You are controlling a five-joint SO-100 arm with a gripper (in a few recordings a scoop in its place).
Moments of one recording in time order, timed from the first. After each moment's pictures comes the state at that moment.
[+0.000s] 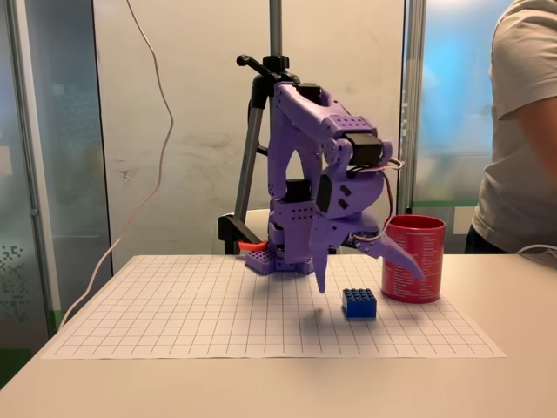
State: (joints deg) arm -24.6 93.4 120.4 76.4 -60.4
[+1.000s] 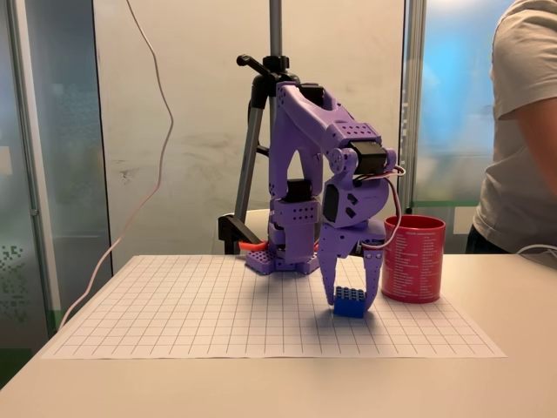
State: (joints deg) arm -25.3 91.8 122.1 69.7 -59.3
